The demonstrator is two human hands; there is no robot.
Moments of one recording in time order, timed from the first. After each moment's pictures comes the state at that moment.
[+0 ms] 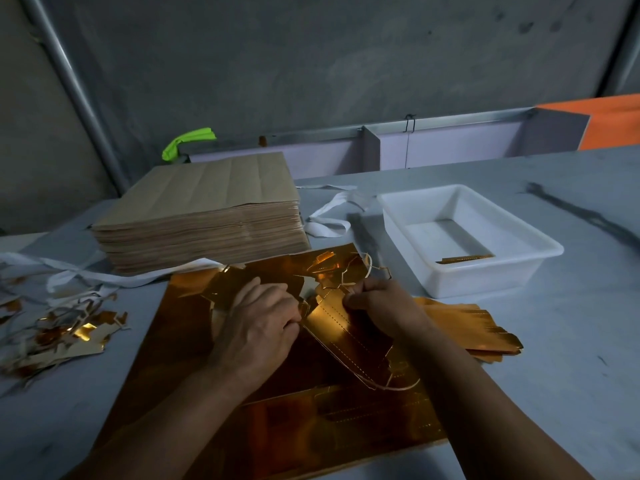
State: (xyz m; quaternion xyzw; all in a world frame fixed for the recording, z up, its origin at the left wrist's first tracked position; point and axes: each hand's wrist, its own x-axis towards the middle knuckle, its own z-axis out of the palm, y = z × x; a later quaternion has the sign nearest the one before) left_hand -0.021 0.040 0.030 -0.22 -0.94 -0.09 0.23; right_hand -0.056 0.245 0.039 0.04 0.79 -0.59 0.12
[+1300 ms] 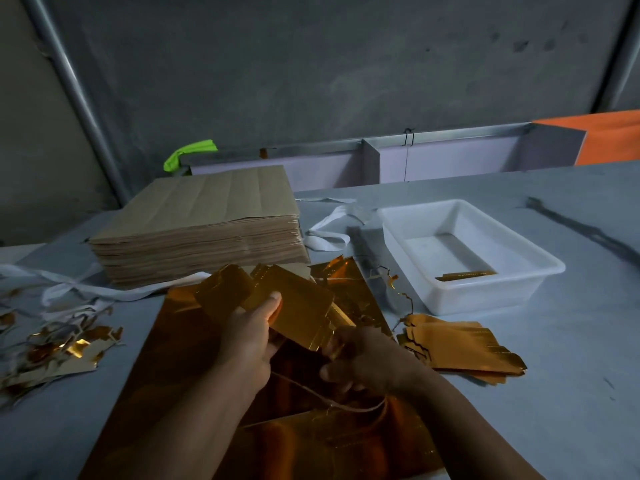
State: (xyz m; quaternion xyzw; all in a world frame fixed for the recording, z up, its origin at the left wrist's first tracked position) left_hand -0.052 0.061 0.034 0.25 -0.59 -0.77 0.04; right_hand -0.046 0.241 0.012 -0.14 0.86 -0.45 0.22
